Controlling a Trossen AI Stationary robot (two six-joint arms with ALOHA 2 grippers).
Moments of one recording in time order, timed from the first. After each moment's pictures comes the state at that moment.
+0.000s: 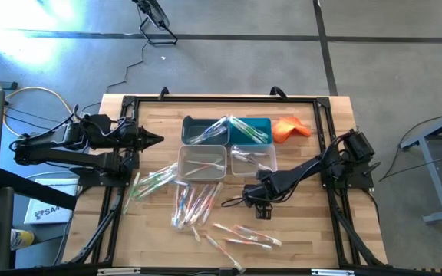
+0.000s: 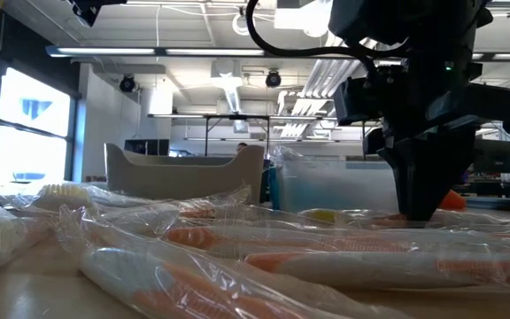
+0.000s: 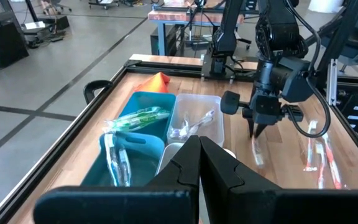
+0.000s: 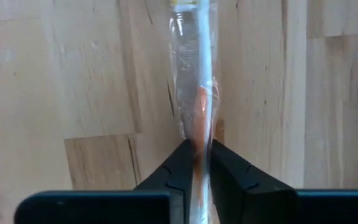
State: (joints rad) left arm 0.03 0.50 0.81 -0.53 -0.14 -0.04; right arm 0.35 1.83 1.04 -0.57 0.03 0.44
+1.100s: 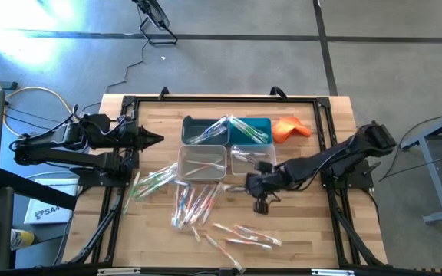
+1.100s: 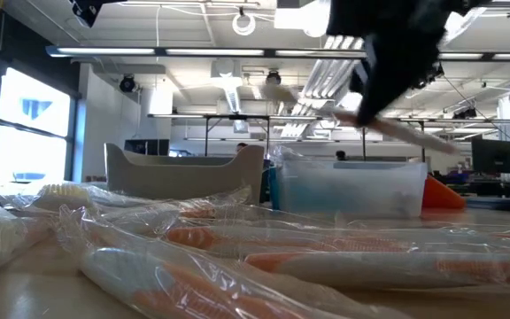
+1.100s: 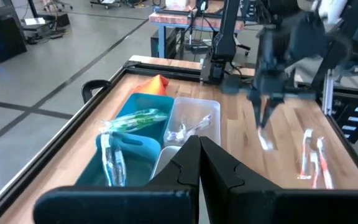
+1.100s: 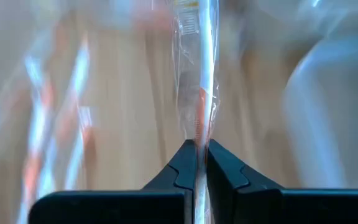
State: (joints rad) left arm 0.03 0.50 0.81 -0.51 -0.14 -0.09; right arm 0.31 1.57 1.04 -0.48 0.10 0.45
